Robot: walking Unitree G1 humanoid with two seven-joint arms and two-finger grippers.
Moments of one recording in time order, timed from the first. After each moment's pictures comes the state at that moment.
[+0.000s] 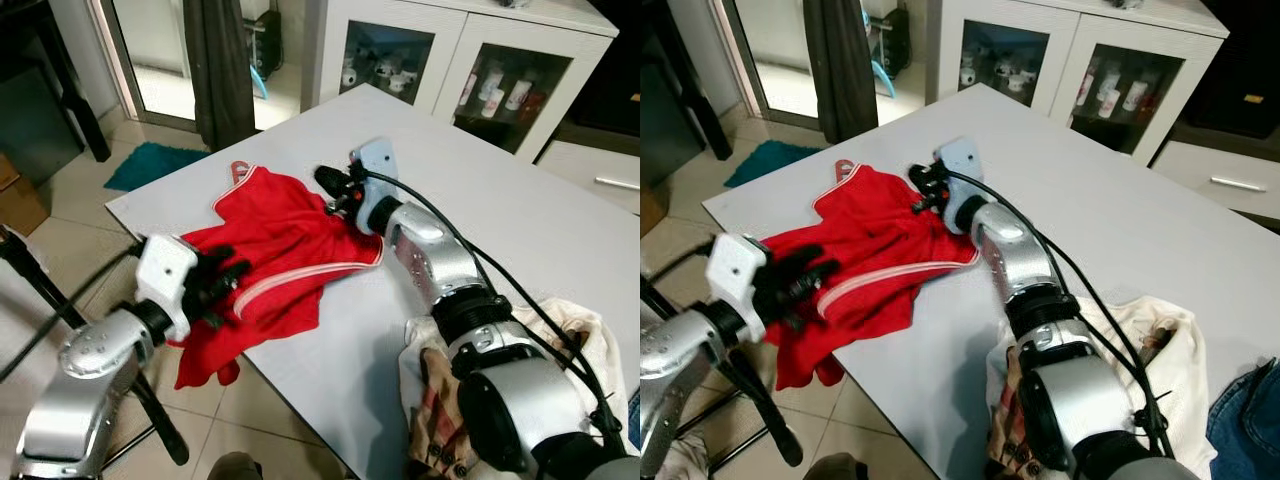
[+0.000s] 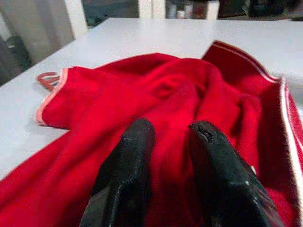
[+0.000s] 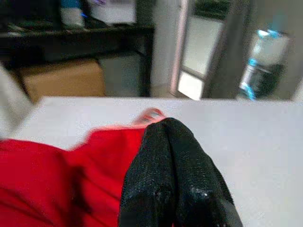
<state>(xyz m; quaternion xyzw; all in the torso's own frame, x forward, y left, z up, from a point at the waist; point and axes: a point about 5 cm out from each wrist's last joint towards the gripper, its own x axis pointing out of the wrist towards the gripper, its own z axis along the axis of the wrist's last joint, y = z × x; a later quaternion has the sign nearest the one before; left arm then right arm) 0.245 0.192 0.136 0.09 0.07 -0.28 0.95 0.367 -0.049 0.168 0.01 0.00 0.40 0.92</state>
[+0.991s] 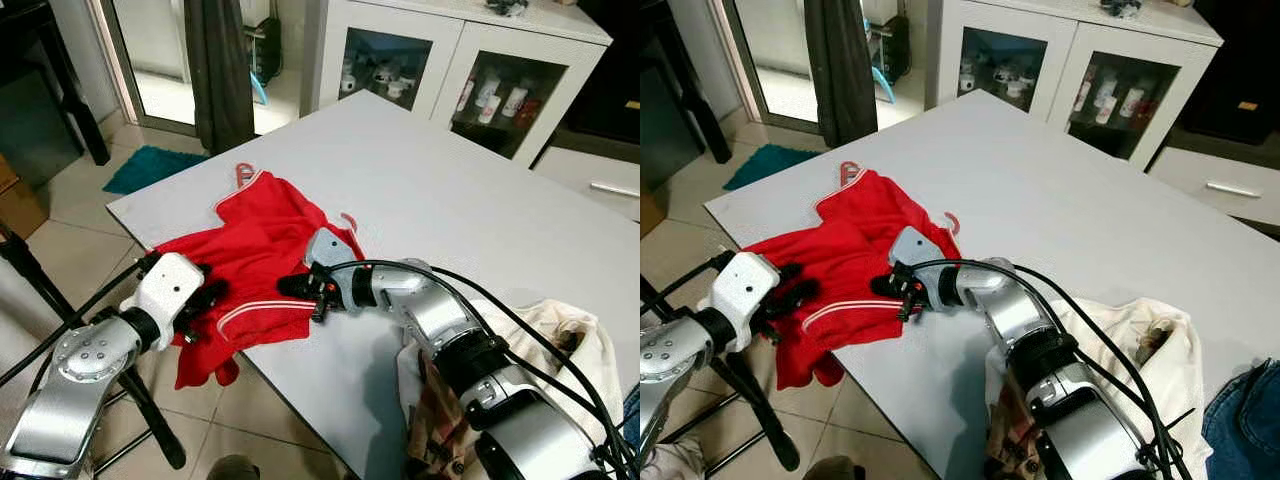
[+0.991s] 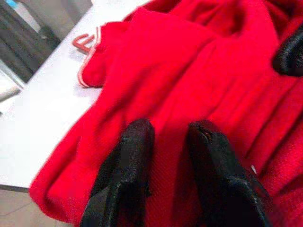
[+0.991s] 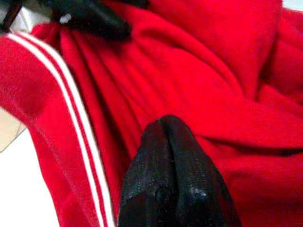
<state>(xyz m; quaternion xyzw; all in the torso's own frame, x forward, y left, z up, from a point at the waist) 0.247 0.218 0.123 0.25 0.12 -0.23 0.93 0.316 -0.037 0.101 -0.14 0.16 0.58 0.79</state>
